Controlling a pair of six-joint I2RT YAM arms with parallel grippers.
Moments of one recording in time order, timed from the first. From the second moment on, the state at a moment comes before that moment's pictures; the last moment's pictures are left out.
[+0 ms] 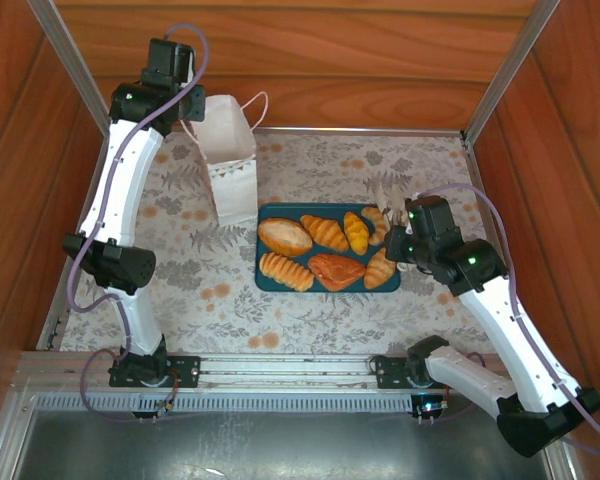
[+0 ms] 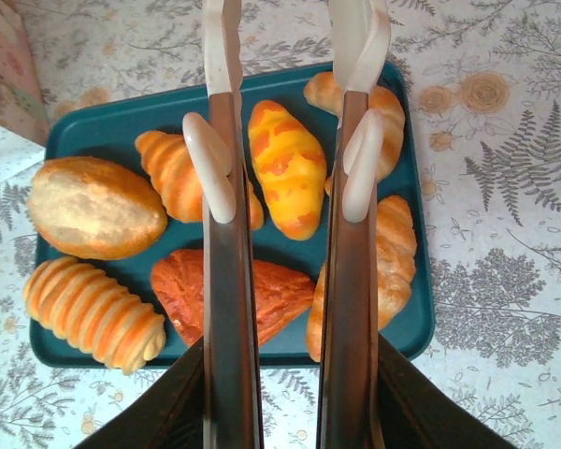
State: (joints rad) left arm -0.29 1.90 2.35 -1.12 -0.28 -0.08; right arm 0.49 0.93 1.09 -1.05 0.14 0.47
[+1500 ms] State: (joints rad) left arm -0.29 0.78 0.68 -0.51 -0.41 -0.42; right arm -0.09 1.30 1.05 -0.79 -0.11 0.21
